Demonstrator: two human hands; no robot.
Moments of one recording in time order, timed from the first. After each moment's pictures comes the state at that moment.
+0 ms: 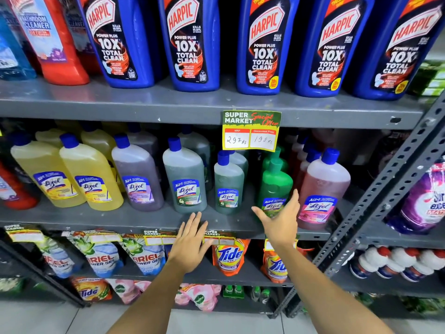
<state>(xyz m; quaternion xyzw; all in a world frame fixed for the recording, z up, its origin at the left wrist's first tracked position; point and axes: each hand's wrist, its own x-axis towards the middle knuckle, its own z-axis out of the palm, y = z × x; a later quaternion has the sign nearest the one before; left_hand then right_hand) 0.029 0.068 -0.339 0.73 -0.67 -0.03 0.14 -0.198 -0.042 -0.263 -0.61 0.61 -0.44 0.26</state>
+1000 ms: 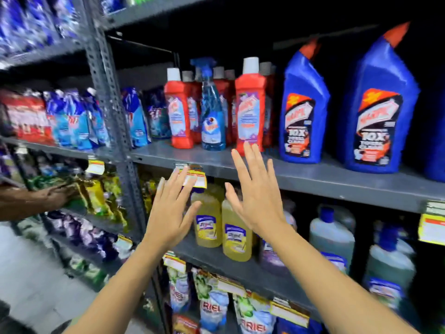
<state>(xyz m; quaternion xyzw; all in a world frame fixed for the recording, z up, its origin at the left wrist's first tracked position) 0.292 0.265 -0.057 0.74 -0.54 0.30 0.26 0.143 0.110 -0.026 -0.87 0.14 -0.46 -0.04</state>
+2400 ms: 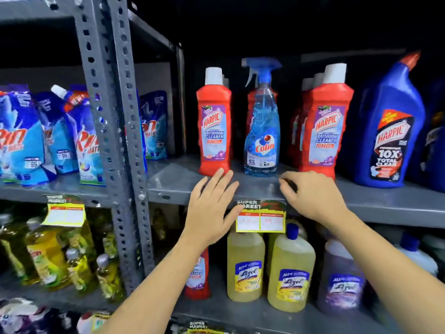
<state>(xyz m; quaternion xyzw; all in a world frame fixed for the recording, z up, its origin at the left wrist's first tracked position) 0.514 0.171 -0.046 0.61 -0.62 0.40 0.28 0.300 0.059 0.025 -0.88 0.33 -0.32 -0.09</state>
